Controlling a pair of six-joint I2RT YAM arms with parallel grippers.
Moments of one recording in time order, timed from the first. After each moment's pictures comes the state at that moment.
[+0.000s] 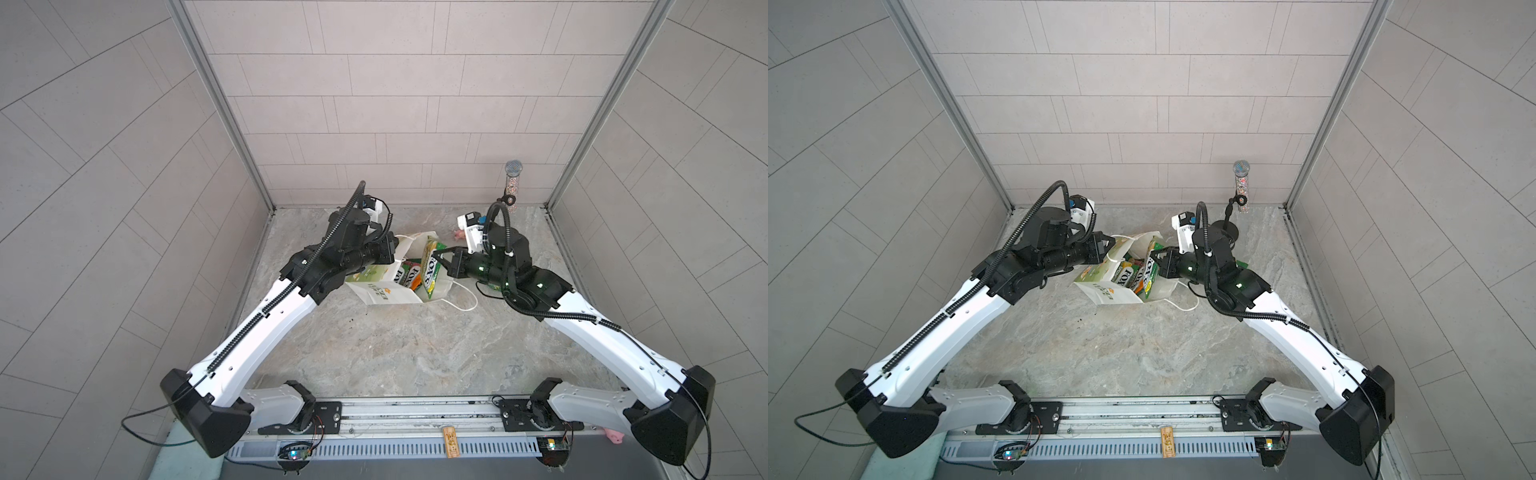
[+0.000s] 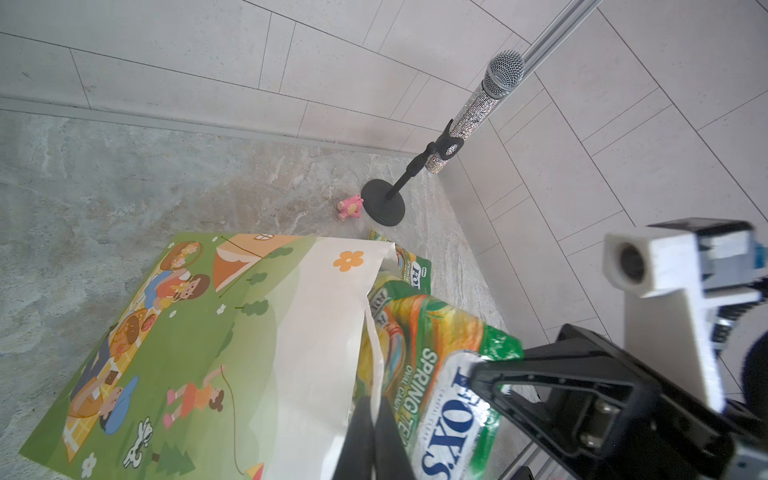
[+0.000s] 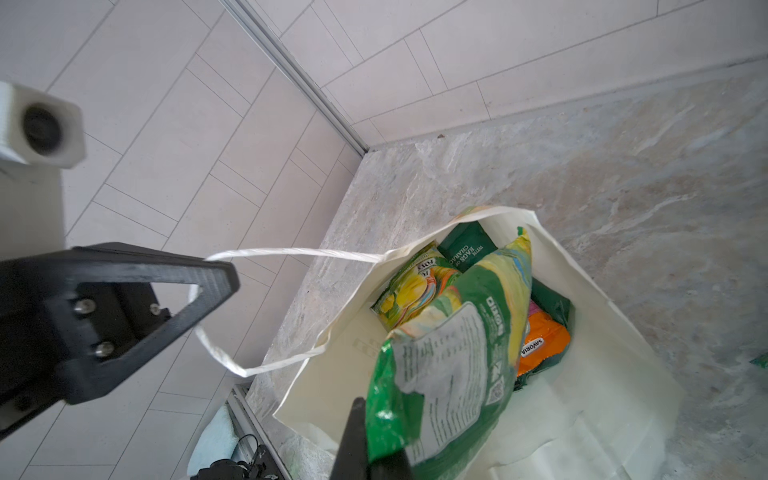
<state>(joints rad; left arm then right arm) -0.61 1.26 1.40 -0.63 0.10 -0.55 0.57 1.15 1.12 -0.31 -0.24 0.63</state>
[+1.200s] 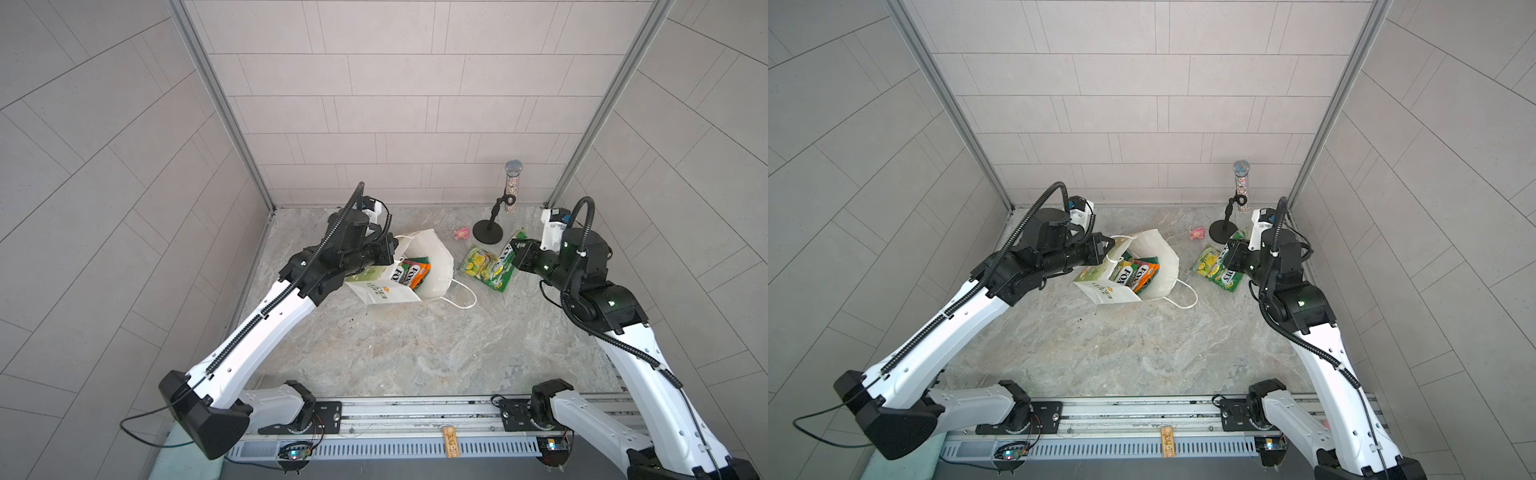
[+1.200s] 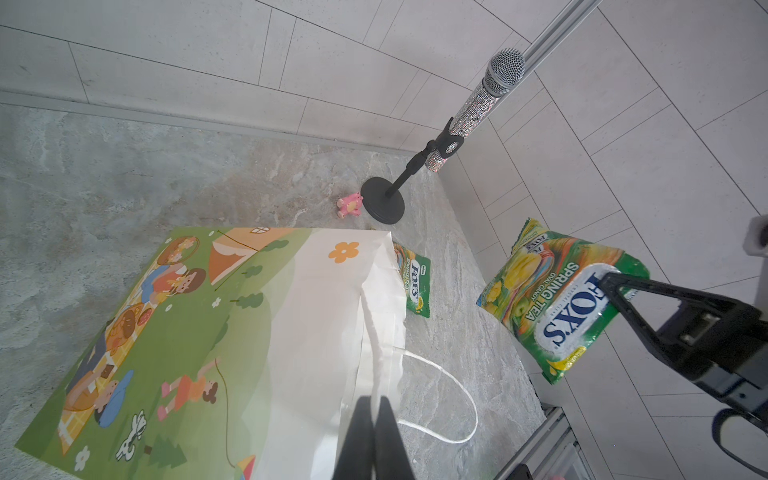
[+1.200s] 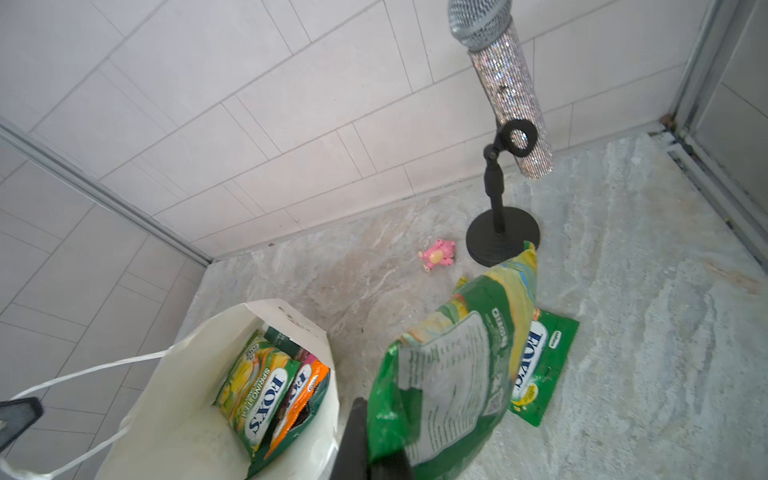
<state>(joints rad) -0.61 1.25 1.39 -0.63 0.11 -0.56 0.16 0.93 1.14 -0.63 -0.08 0.47</state>
